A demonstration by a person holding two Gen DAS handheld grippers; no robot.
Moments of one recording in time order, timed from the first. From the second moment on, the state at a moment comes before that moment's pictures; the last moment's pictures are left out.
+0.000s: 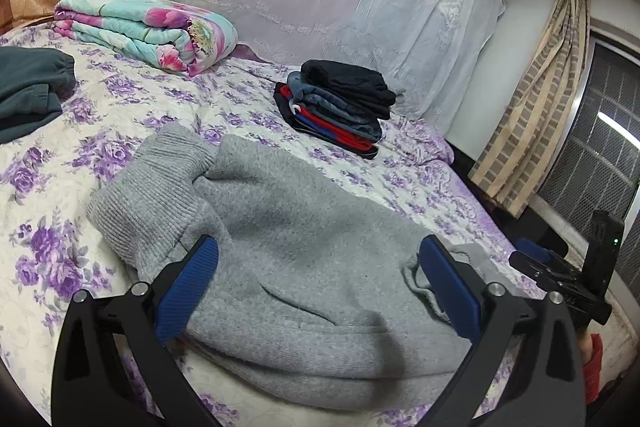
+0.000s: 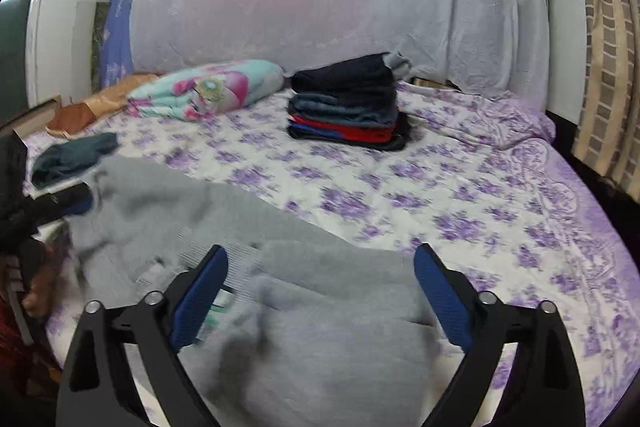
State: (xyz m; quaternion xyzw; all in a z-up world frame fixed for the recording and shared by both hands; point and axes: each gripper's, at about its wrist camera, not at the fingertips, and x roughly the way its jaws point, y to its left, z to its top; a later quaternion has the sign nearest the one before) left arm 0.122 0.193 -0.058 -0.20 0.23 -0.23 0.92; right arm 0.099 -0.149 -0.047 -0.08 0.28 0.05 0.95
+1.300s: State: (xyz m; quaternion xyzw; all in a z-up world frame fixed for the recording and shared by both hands) left arm 0.151 0.216 -0.069 -0.30 0.27 -0.32 0.86; right arm 0.117 -0.256 -0.078 0.03 0.32 0.07 0.95
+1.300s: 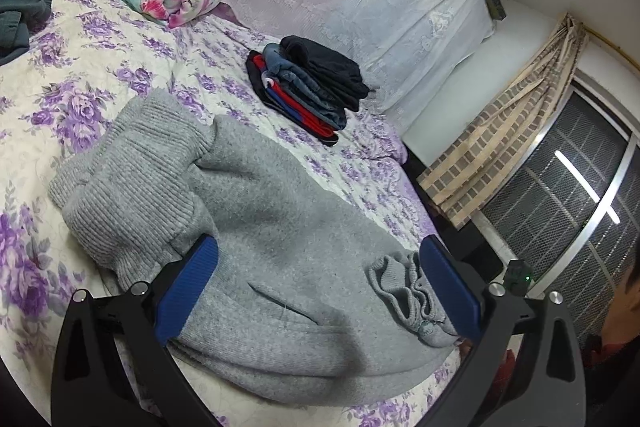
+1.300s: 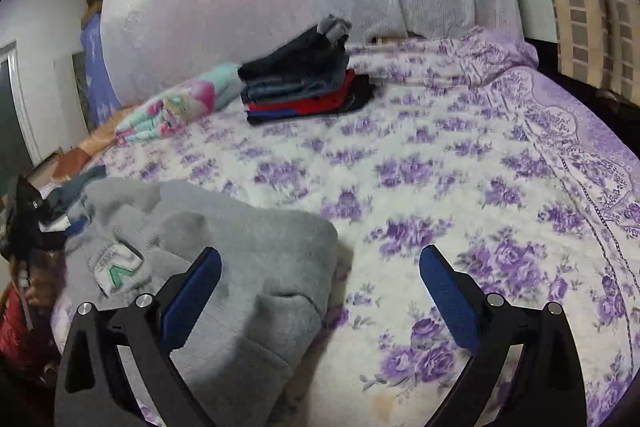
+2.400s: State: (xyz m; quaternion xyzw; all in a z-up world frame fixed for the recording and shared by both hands) left arm 0.140 0.185 -0.065 -0.26 0.36 -0.16 0.88; right arm 0.139 -0.256 -0.104 0.06 0.40 0.10 0.91
